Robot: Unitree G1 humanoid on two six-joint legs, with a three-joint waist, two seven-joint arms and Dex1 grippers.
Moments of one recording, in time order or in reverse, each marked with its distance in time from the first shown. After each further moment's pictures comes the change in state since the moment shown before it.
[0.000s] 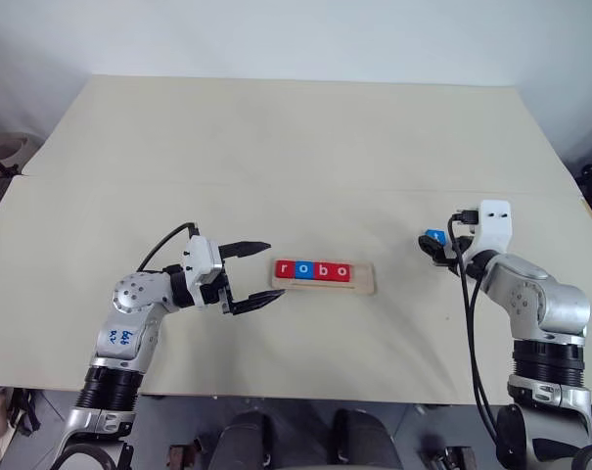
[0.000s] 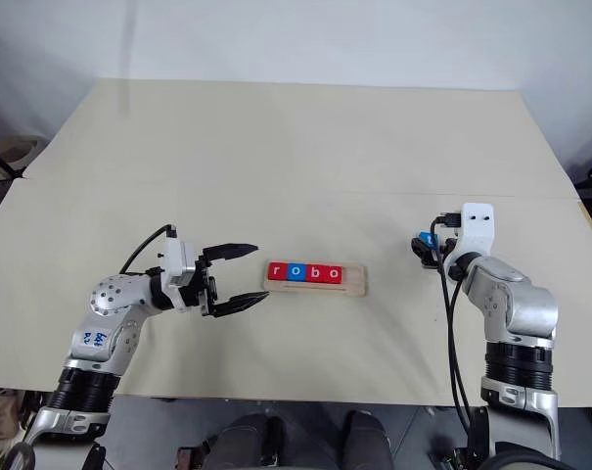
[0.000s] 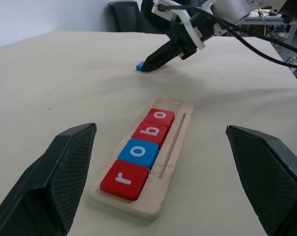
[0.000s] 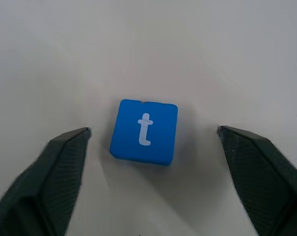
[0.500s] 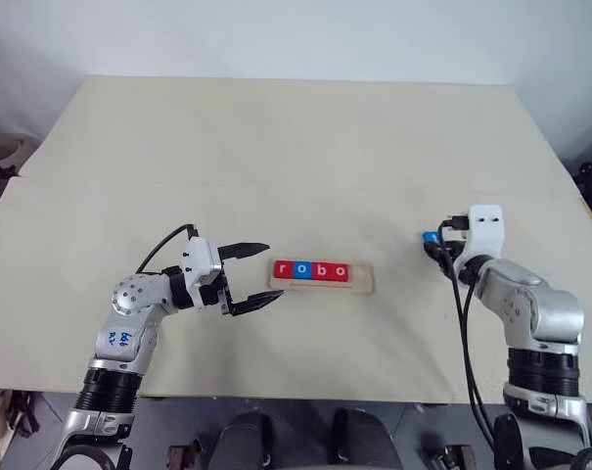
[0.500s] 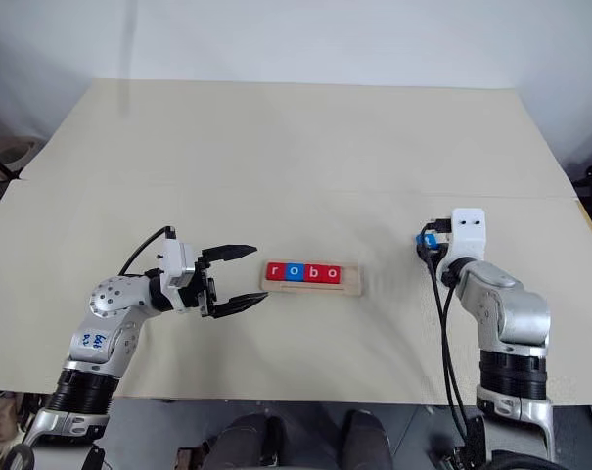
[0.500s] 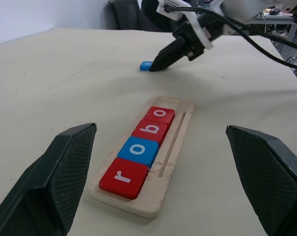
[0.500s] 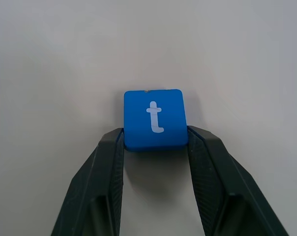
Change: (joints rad) left arm 0.002 0.003 -0.001 0.002 0.000 0.007 -0.006; right arm 0.107 0.012 0.044 -0.246 0.021 0.141 -0.006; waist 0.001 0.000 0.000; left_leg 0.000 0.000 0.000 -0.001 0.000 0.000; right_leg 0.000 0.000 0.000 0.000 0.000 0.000
